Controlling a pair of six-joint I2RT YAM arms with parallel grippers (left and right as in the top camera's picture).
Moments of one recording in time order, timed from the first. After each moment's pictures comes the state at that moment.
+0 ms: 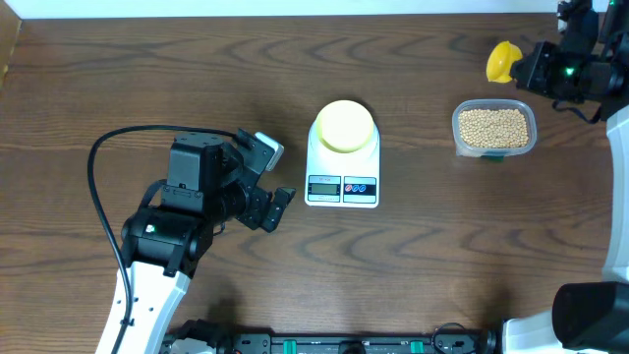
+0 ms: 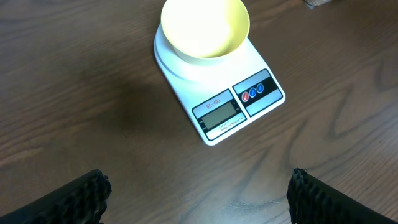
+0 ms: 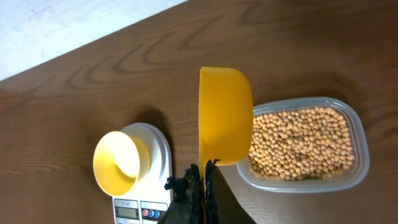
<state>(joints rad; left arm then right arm) -0.23 1.04 0.98 -0.81 0.33 0.24 -0.17 1.66 1.77 -1.04 -0.40 0.18</state>
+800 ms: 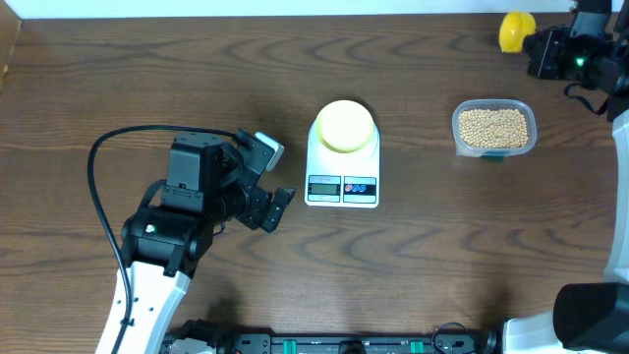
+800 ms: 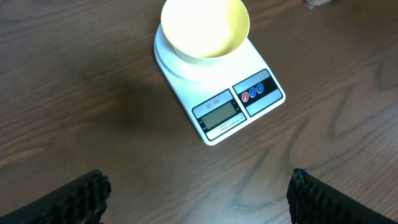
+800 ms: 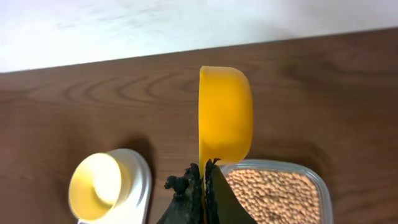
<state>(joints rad) -0.23 1.04 0.98 -0.81 0.33 0.24 -0.18 1.65 1.77 -0.87 -0.43 0.00</state>
